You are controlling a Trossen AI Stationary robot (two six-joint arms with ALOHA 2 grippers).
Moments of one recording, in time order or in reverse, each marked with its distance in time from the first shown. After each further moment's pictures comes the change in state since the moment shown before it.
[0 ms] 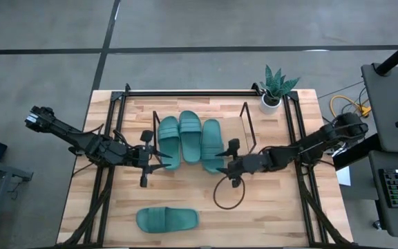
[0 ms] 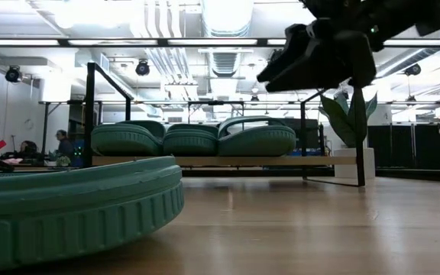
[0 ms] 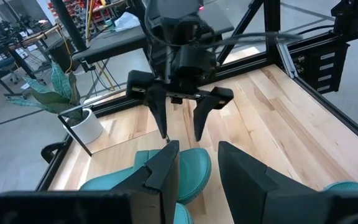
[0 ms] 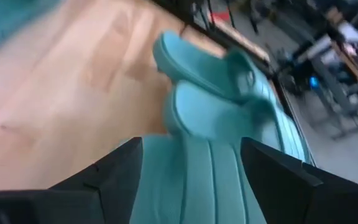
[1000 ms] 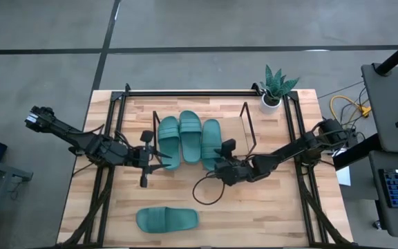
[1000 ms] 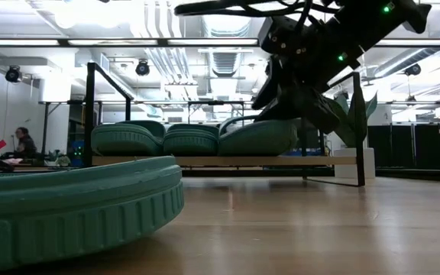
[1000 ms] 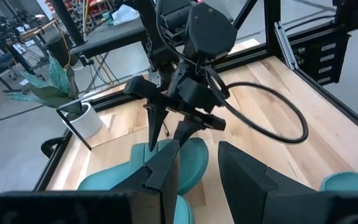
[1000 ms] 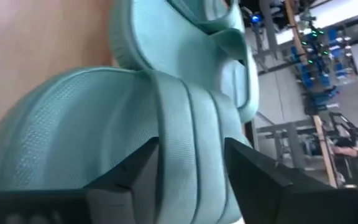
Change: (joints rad) left arm 0.000 0.001 -0.002 -0.027 0.000 -0.001; right arm 0.024 0.257 0.246 -0.337 0.403 0.023
